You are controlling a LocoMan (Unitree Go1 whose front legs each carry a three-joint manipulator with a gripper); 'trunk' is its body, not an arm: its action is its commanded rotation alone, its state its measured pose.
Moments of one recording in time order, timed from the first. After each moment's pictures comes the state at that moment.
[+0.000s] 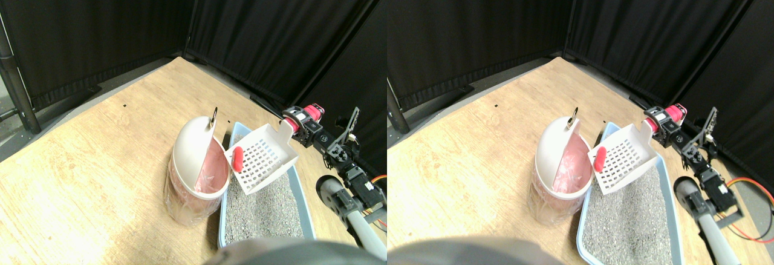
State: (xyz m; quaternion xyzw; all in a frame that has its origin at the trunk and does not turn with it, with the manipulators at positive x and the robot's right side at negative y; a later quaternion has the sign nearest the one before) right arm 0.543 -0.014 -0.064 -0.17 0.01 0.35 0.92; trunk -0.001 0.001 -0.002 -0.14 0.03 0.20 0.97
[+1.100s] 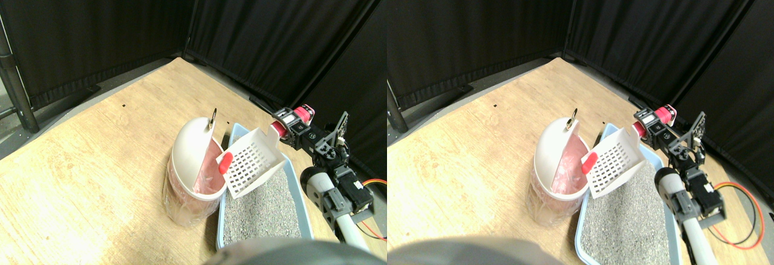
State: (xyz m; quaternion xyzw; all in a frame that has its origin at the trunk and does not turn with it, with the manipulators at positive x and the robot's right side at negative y) right arm 0.531 0.005 -0.074 -0.27 0.03 0.31 0.91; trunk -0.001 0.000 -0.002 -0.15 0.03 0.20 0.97
